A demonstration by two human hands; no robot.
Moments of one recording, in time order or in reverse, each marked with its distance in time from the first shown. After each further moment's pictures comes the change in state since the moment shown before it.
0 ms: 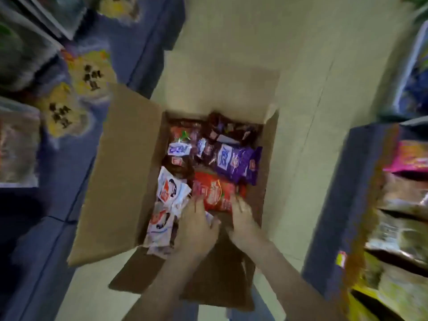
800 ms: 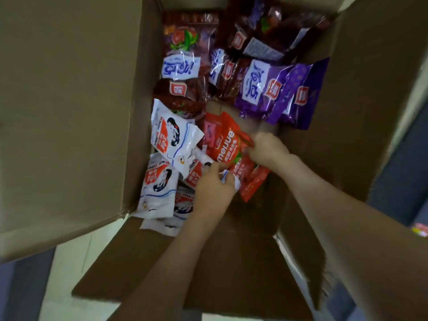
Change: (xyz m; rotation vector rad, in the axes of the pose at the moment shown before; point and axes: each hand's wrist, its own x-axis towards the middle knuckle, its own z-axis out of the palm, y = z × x) left_hand 0.075 -0.100 0.119 -0.296 -0.137 -0.231; right_hand 0.172 0.055 0.079 -0.204 -0.104 0.147
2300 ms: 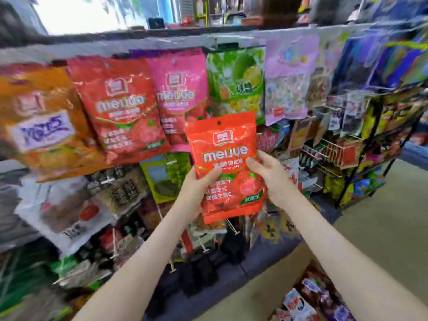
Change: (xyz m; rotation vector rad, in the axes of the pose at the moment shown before) left_hand -0.812 -0.027 -0.543 -1.195 0.671 0.815; right_hand -0.873 -0.496 -0.188 0.881 -0.151 -1.333
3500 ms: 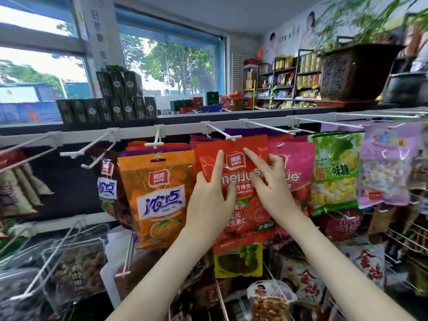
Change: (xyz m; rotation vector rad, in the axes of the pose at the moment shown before) left_hand 0.030 0.158 -0.124 1.249 0.517 0.748; right_hand 0.116 -0.067 0.209 -0.681 -0.011 -0.633
